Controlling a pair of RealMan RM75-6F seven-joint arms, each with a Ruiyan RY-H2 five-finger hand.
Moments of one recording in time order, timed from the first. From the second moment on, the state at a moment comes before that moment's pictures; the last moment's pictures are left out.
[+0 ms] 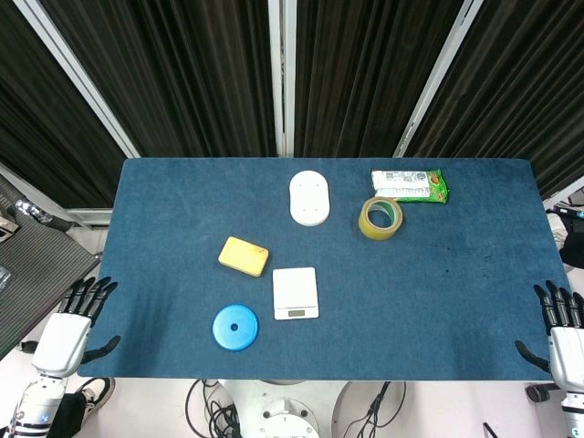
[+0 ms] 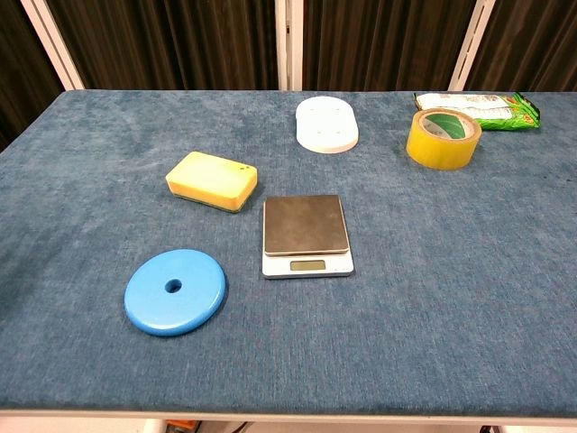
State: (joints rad) left arm -0.09 -1.26 0.05 -1.51 1.68 1.54 0.01; right arm -0.04 -1.27 0.01 -1.30 -1.50 1.59 0.08
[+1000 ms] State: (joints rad) left arm -0.27 -1.34 0.11 -1.61 1.85 1.32 -0.04; right arm -0.05 -1.25 0.03 -1.33 -1.50 1.58 0.11
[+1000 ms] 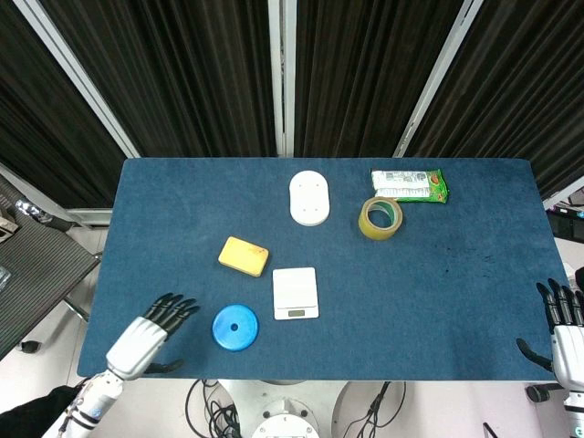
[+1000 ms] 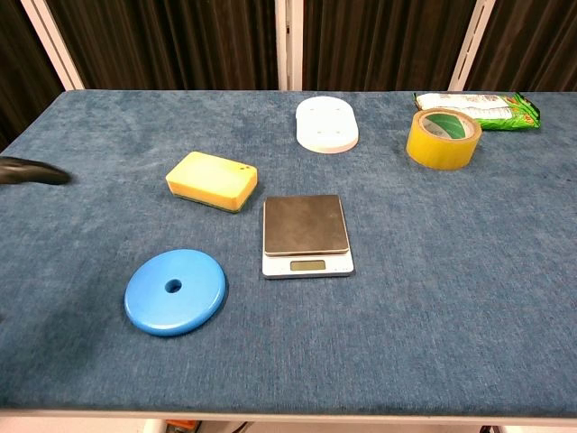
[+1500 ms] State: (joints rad) left arm -0.48 -1.57 0.04 -1.54 1.82 1.08 -0.06; right arm -0.07 -1.23 0.04 -1.30 -1.49 1.59 0.17
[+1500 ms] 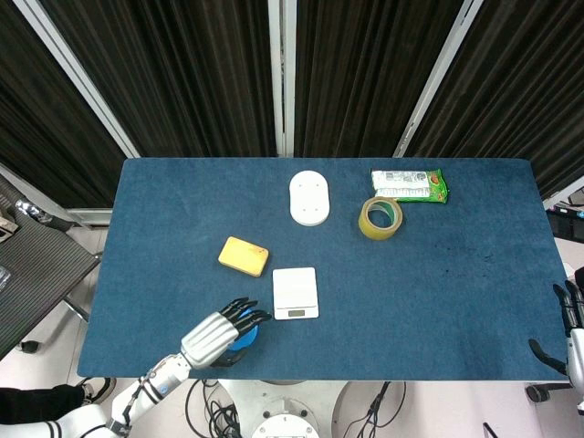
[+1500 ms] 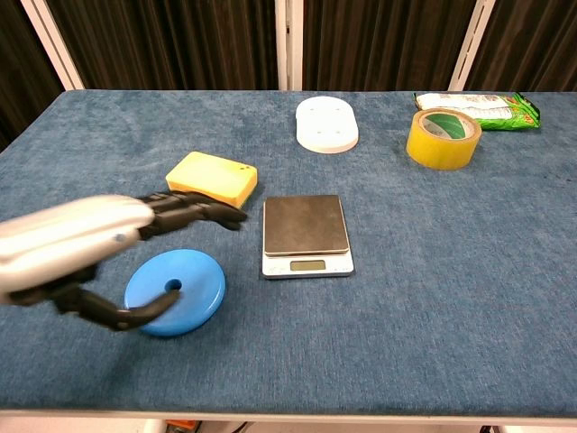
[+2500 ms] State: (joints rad) left arm -0.57 -1.76 0.05 -1.32 1.71 1.06 -0.12; right arm -0.07 -1.24 0.06 -1.29 -1.46 1.54 0.18
